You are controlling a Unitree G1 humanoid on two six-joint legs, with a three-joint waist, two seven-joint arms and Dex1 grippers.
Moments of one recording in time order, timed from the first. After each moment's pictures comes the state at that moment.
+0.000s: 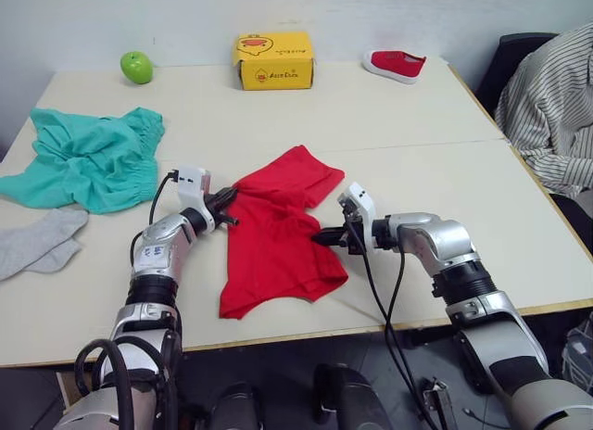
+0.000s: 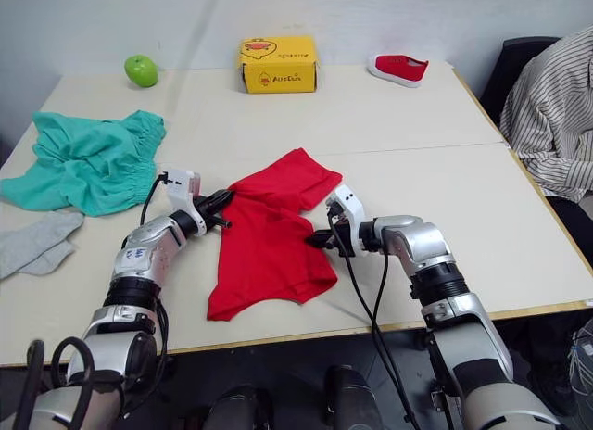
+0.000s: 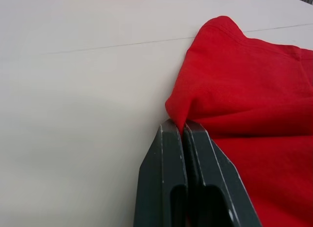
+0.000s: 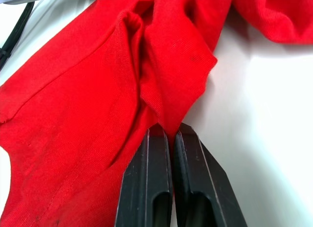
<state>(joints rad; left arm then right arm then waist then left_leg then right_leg) -0.77 0.34 0.19 0.76 -0.22 0.15 -0.54 -0.79 -0.38 0.21 0.42 0.35 0.74 0.96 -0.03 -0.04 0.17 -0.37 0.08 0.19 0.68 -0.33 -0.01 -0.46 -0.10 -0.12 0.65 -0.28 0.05</state>
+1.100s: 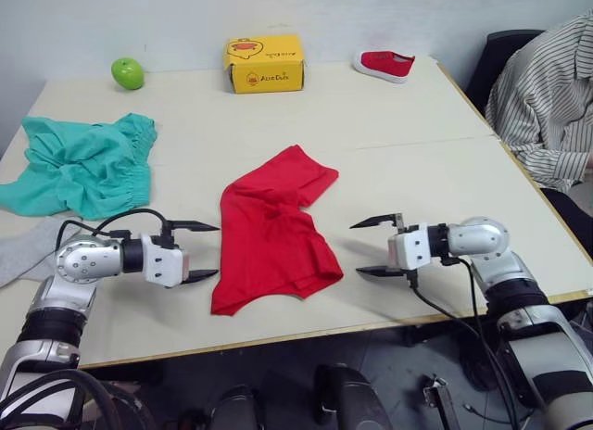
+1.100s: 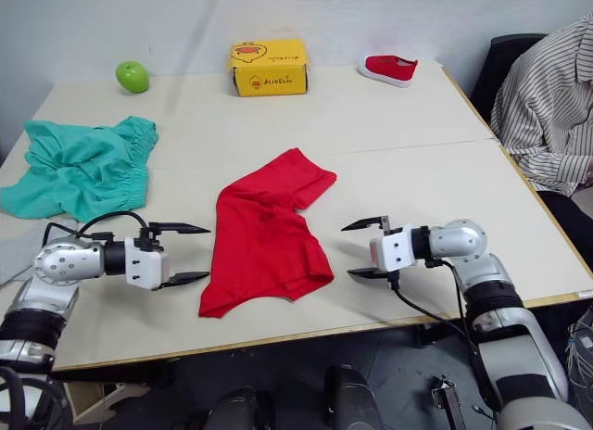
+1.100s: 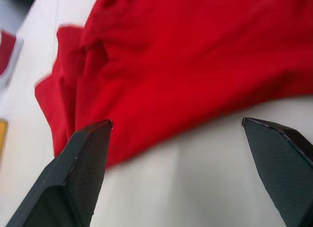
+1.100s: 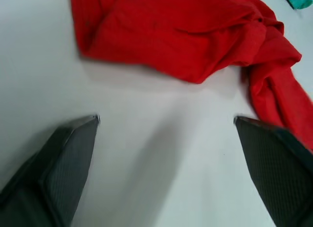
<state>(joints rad) -0.52 0.80 -0.09 0.65 0.07 -1.01 -1.02 -0.75 -0.58 0.24 0.84 -0.06 -0.99 1.21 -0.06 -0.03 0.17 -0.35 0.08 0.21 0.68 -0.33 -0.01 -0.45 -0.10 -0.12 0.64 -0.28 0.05</state>
